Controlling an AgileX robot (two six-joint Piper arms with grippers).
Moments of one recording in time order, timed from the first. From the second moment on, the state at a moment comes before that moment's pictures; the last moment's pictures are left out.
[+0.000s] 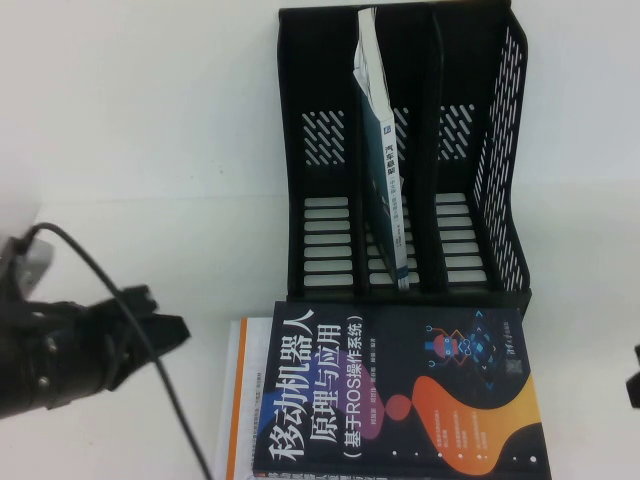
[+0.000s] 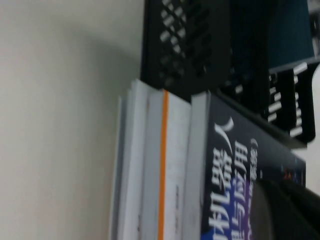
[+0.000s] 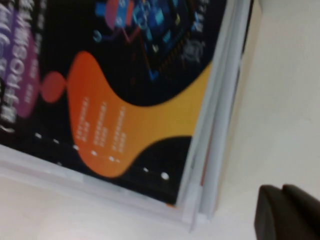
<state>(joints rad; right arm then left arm) 0.11 1.22 -0.83 0.46 0.99 -0.20 -0.02 1.21 -0.57 -1.43 0.62 0.66</state>
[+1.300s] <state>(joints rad) 0.37 1.40 -0.85 0.18 0.74 0.01 -0.01 1.32 -0.65 -0.96 0.57 0.55</state>
